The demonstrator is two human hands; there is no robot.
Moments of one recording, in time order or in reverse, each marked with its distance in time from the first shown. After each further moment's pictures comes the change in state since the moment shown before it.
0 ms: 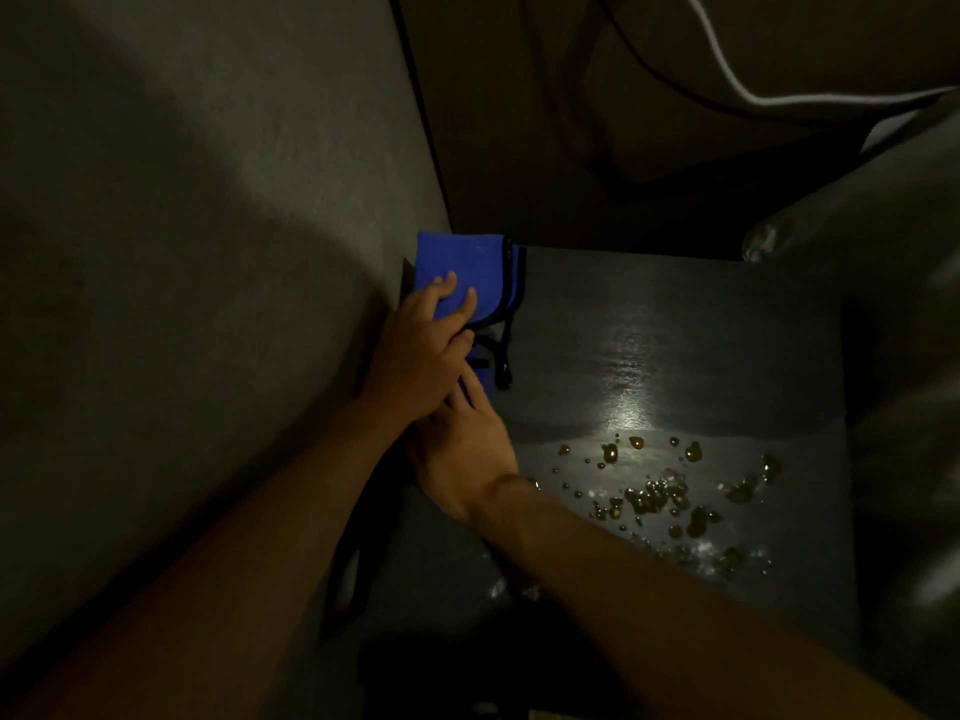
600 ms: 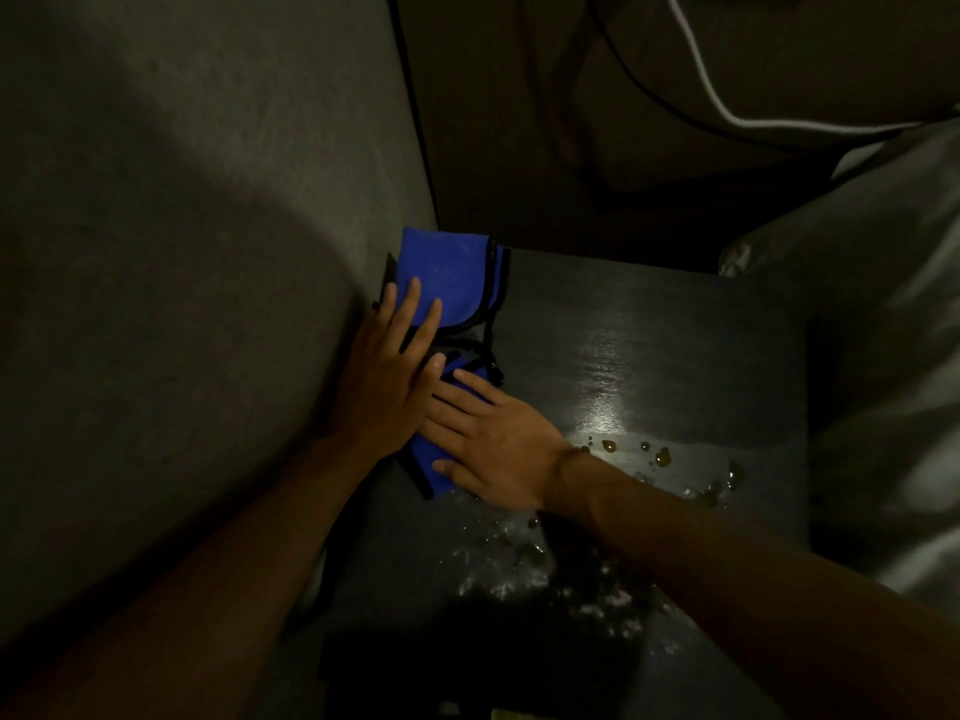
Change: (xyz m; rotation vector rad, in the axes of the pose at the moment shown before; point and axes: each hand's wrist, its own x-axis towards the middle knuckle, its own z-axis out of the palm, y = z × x) left_hand -0.031 -0.005 0.019 0.174 0.050 -0.011; right_hand -0.033 0.076 -0.014 -0.150 -0.106 -0.394
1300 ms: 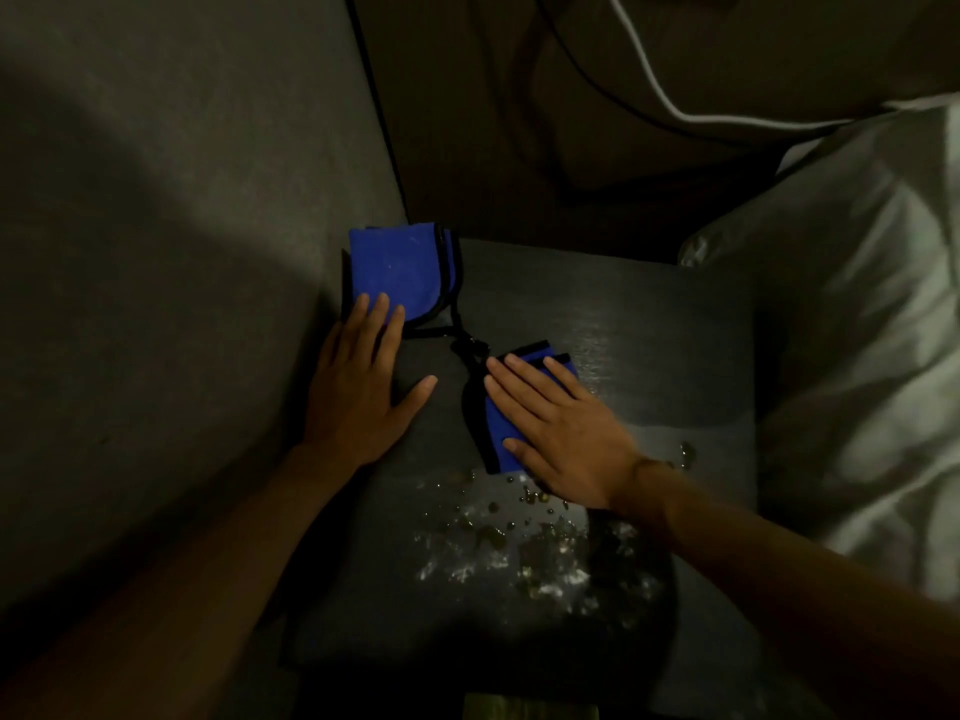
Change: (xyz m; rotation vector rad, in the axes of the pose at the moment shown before) left_hand -0.013 0.019 0.015 0.114 0.006 -0.096; right_hand -0.099 0.040 0.003 -0.020 -0.066 0.297
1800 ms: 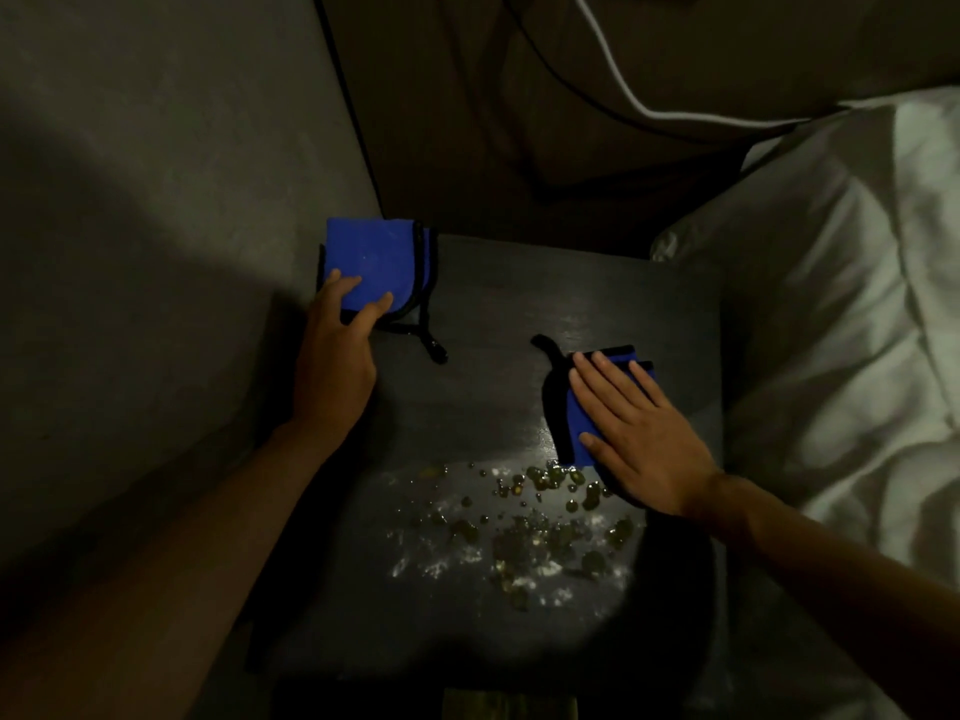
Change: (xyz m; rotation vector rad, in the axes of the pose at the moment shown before) left_hand 0.020 0.013 0.002 -0.347 0.248 -0.061; right_hand -0.082 0.056 0.004 0.003 -0.031 0.202
